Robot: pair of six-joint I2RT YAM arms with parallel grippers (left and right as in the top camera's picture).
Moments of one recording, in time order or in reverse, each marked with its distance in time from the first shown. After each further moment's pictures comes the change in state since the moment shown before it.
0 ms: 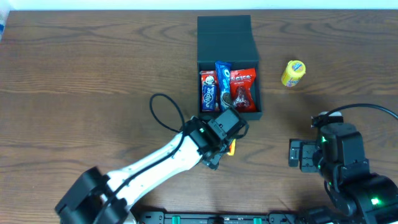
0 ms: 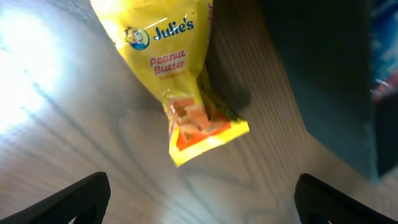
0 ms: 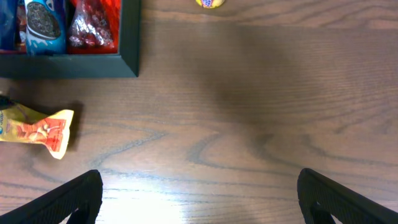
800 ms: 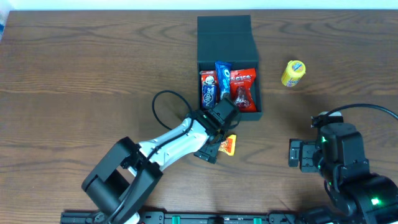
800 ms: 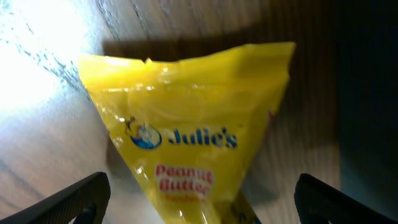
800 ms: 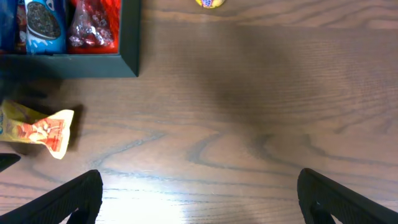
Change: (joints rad) left arm 0.102 0.205 0.000 0.071 0.062 -0.056; right arm 0.000 0.000 0.000 0.000 0.000 0.000
